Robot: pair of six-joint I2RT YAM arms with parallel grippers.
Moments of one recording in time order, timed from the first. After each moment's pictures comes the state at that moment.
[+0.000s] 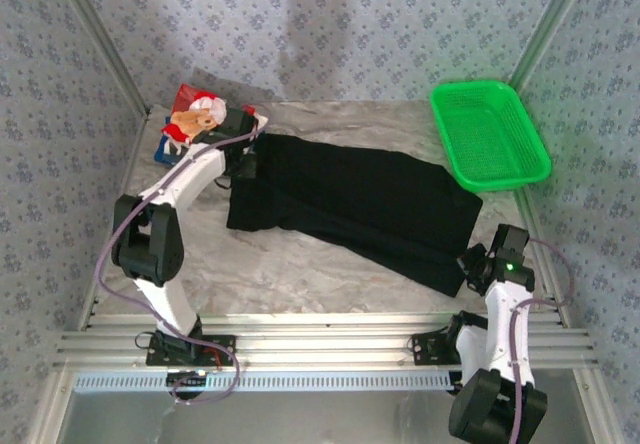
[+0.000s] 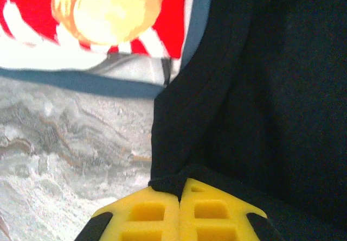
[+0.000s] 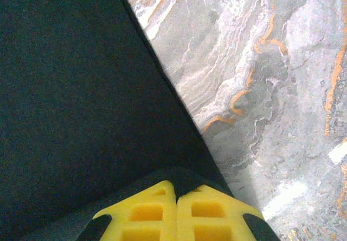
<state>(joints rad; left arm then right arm) -0.33 1.80 1.50 -0.81 -0.28 -0.21 -0.38 0.74 0.45 -0.79 -0.17 0.66</state>
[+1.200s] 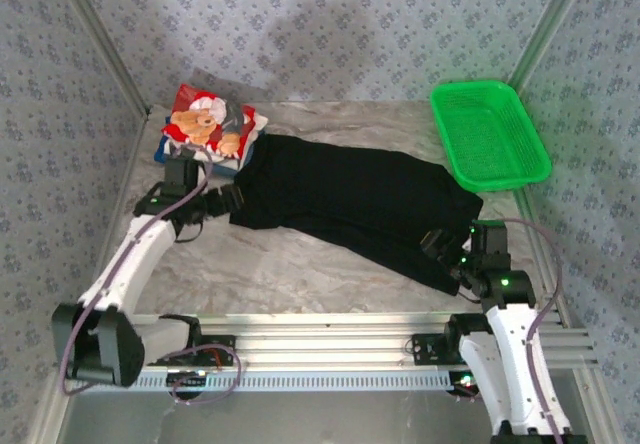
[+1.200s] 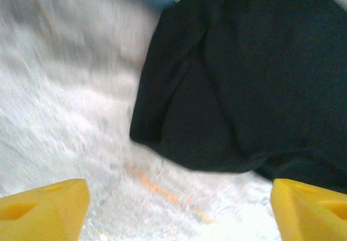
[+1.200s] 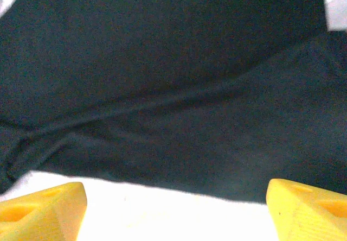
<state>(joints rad) -0.15 1.20 0.87 -0.64 0.12 -0.47 0.06 0.57 0.57 -0.91 -0.16 0.71</state>
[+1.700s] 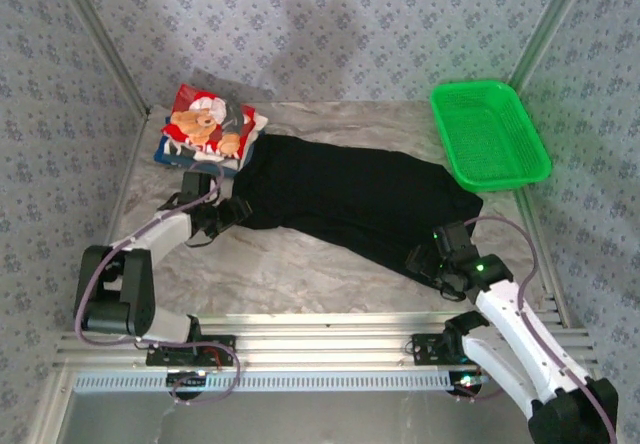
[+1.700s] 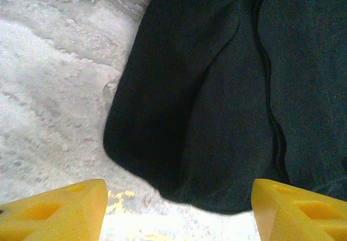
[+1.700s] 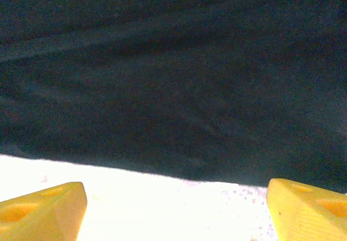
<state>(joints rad) -0.13 1.44 0.73 -0.29 0.26 -0.63 0.33 0.74 0.50 -0.89 0.05 0.80</state>
